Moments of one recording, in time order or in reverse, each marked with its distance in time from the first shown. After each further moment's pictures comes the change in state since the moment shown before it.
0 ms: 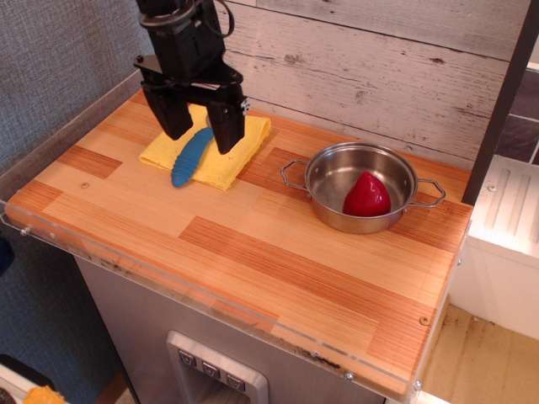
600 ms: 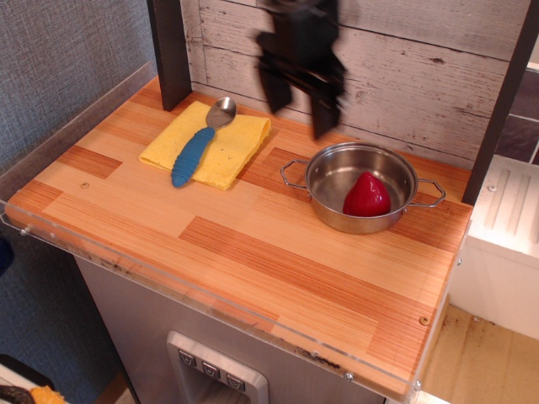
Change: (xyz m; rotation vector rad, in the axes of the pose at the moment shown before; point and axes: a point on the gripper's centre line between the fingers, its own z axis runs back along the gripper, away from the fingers) arm 0.048 -0.055 0.007 0.016 -0.077 -0.269
